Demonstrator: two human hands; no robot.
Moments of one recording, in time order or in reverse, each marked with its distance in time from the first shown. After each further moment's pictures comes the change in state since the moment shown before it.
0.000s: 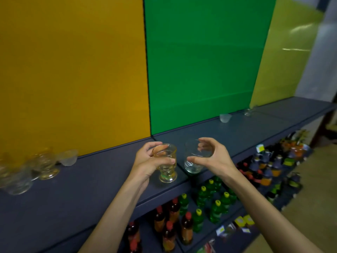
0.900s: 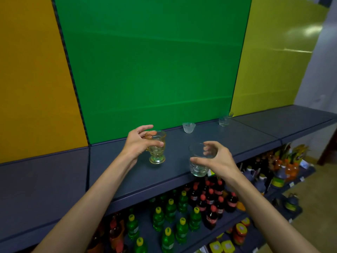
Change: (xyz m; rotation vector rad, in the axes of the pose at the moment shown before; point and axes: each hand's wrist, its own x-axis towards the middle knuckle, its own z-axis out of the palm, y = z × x) left_hand 0.175 -0.021 0.263 0.159 0.119 0.084; right_hand 0.157 0.174 -0.248 -0.021 -0.016 0.050
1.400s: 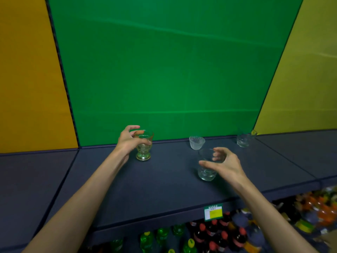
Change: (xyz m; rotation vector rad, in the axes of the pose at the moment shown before) left_hand 0.131 -0.041 0.006 0.031 0.276 -0.125; right_hand 0.164 0.061 -0.013 -0.067 -0.105 0.021
